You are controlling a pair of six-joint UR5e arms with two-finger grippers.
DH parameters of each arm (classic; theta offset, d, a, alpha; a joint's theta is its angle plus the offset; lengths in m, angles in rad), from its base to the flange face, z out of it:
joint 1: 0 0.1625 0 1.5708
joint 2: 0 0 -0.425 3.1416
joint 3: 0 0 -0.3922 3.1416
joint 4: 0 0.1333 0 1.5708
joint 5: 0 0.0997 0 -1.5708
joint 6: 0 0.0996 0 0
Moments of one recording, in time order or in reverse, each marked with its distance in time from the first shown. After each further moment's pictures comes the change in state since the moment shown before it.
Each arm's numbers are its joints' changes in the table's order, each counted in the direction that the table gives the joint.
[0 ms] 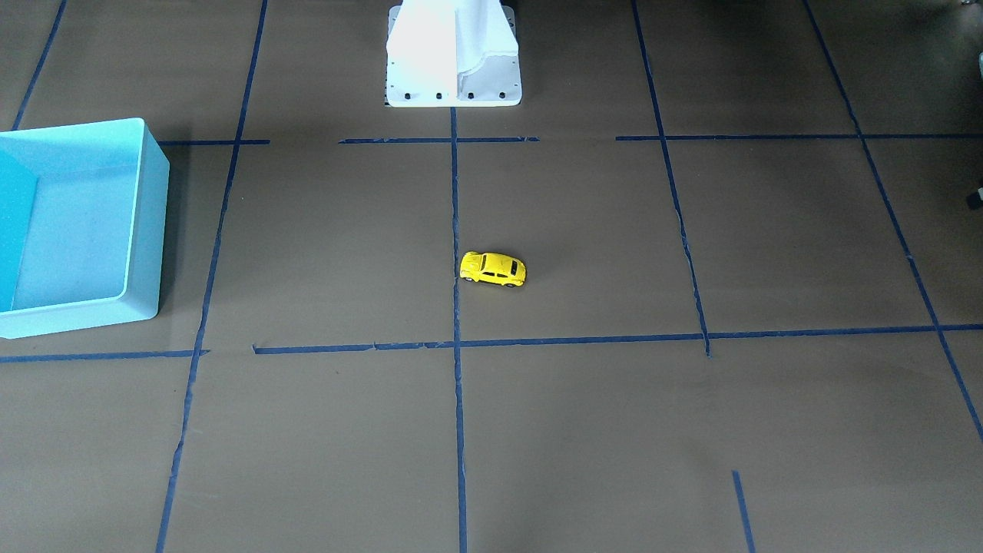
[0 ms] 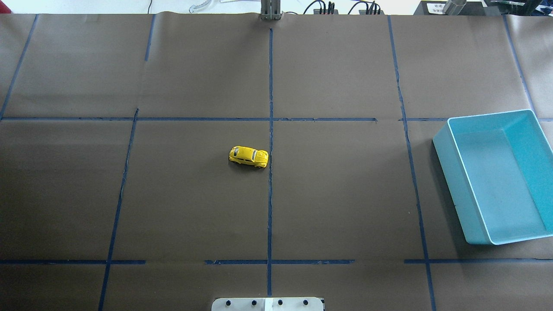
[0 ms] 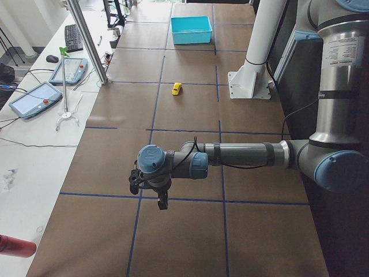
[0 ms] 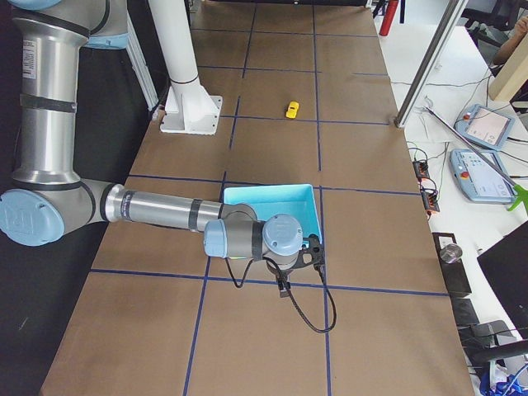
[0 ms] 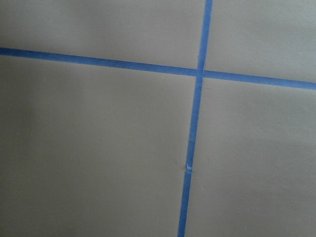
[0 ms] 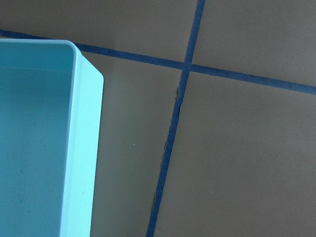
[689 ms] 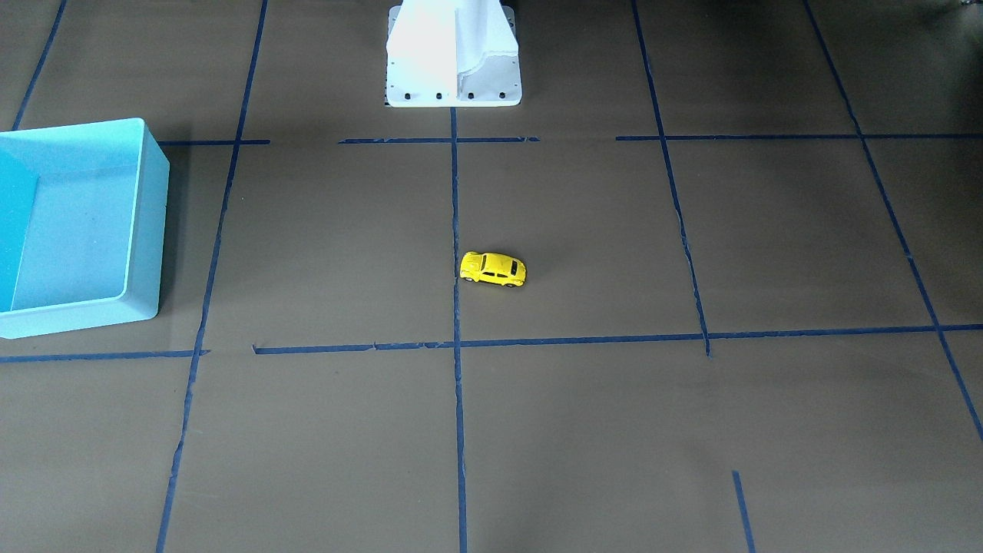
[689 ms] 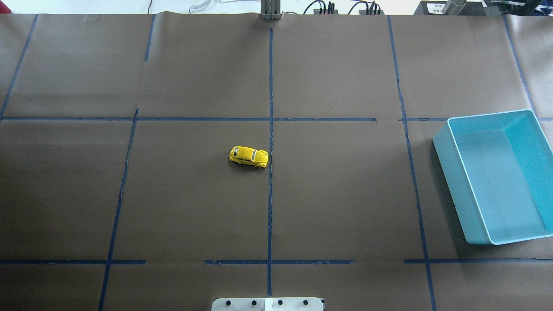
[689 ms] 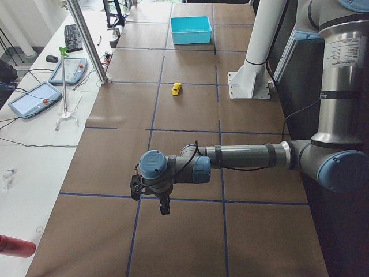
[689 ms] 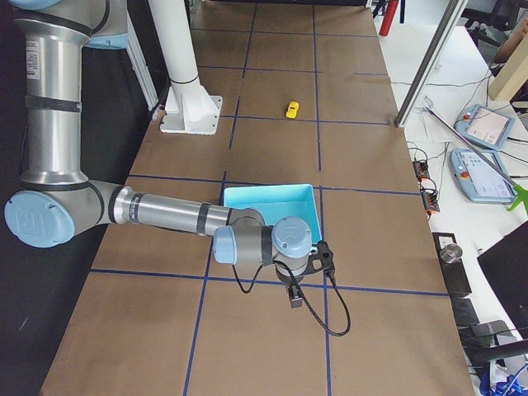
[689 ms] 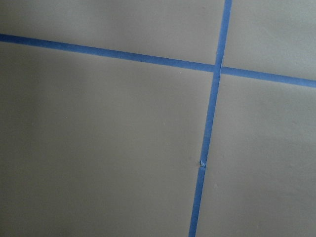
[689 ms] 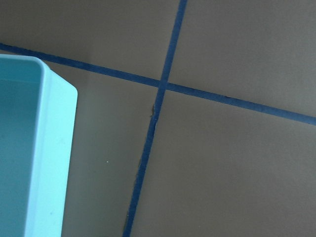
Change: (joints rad) left arm -0.146 0.027 -0.059 -0.001 0.005 -0.001; right arm -0.001 0.035 0.054 0.072 -0.030 0.002
